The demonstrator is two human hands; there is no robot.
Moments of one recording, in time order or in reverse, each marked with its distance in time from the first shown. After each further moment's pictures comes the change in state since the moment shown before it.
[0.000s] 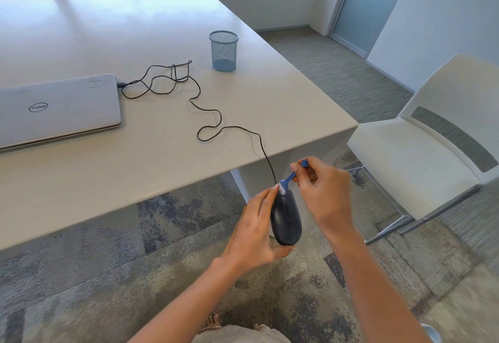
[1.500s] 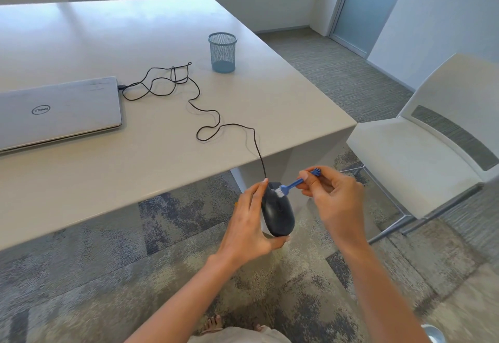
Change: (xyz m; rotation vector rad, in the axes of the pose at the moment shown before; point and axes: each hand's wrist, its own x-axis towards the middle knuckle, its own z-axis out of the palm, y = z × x) left_hand 0.000 0.001 -0.009 -0.030 0.042 -0.108; right_hand -0.021 0.013 -0.015 0.431 -0.029 0.210
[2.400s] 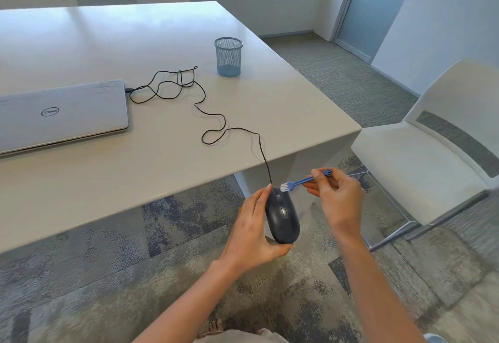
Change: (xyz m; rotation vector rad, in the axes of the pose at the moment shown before) left_hand -0.004 0.001 -0.004 -0.014 -0.003 -0.002; right_hand 0.020 0.019 0.014 0.128 0.131 0.153
